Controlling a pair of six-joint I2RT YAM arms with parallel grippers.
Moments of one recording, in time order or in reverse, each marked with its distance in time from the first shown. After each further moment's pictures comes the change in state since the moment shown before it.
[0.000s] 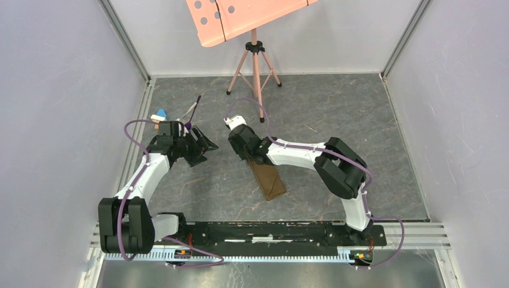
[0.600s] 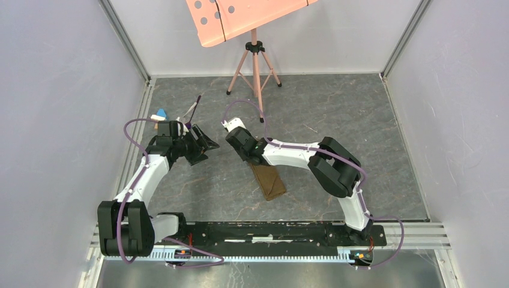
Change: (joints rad) left arm 0.000 -0.023 -0.005 0.022 0.040 0.010; right arm 0.019 0.060 0.050 -0.061 0.111 -0.039
